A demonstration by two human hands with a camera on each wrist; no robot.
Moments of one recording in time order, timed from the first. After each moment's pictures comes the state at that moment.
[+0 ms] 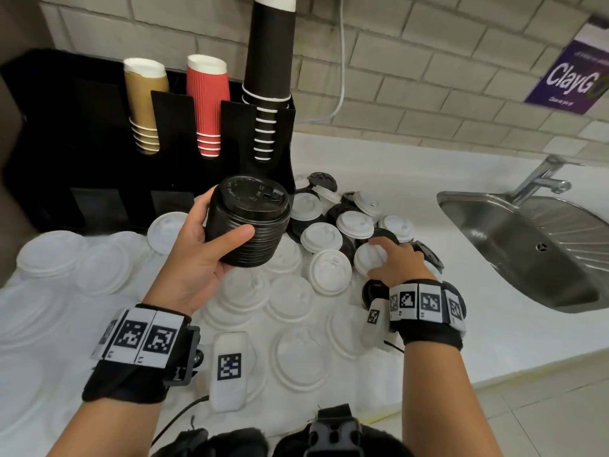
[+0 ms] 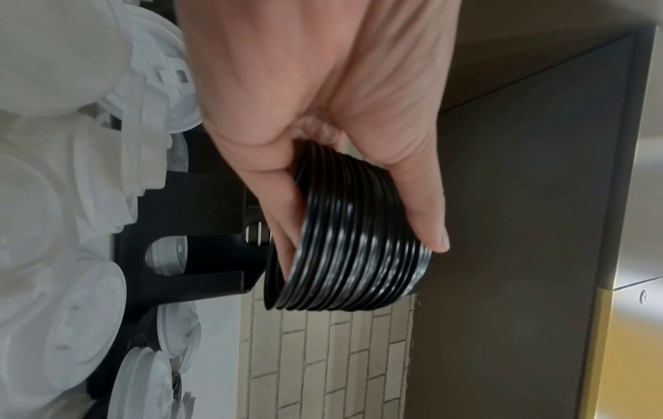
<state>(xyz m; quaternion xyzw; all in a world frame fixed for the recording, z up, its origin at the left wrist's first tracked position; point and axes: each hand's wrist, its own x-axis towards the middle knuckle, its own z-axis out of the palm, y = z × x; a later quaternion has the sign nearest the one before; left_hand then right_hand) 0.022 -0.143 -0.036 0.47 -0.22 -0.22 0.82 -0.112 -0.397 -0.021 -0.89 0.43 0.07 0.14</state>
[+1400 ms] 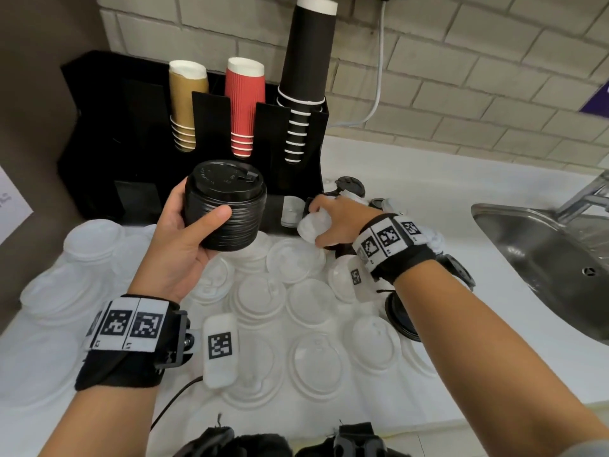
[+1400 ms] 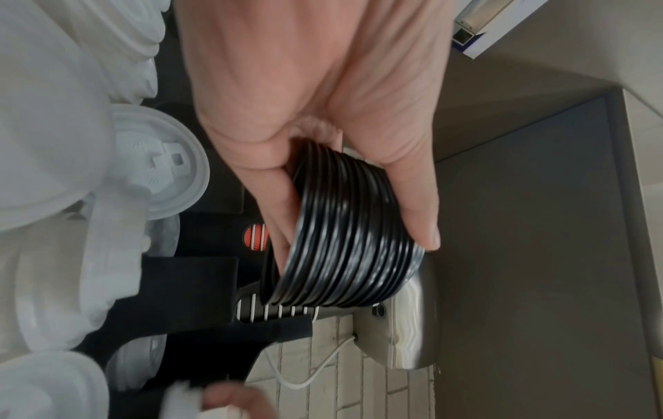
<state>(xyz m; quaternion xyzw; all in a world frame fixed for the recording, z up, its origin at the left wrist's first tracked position) 0.046 -0.107 -0.034 0.49 -0.17 -0.14 0.84 0.012 -0.360 0.007 -0.98 0.11 0.14 0.09</state>
